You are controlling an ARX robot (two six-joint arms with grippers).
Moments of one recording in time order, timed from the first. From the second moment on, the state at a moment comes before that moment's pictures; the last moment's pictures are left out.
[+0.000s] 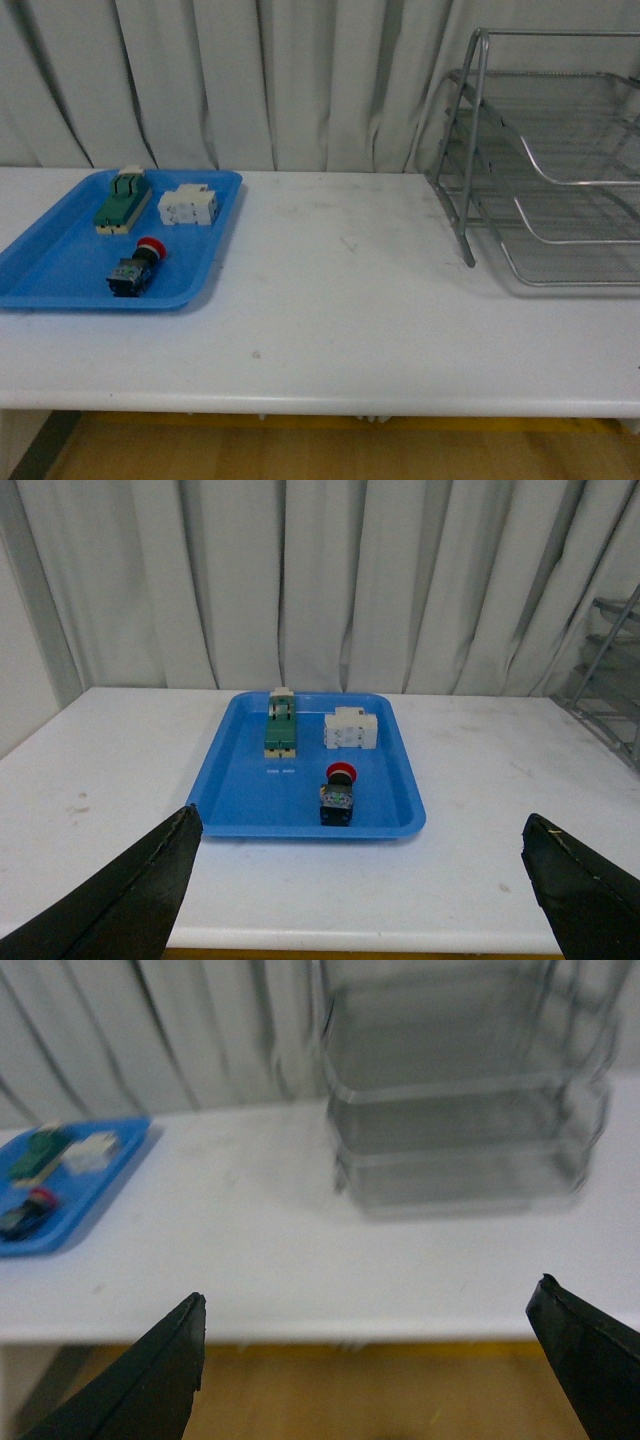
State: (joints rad) left arm 0.00 0.01 0.01 0.00 0.00 0.00; right arm -0.02 0.02 0.03 -0.08 -0.08 0.03
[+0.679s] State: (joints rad) left arm 0.00 0.01 0.01 0.00 0.00 0.00; right arm -0.41 1.30 0.64 0.74 -0.37 0.56
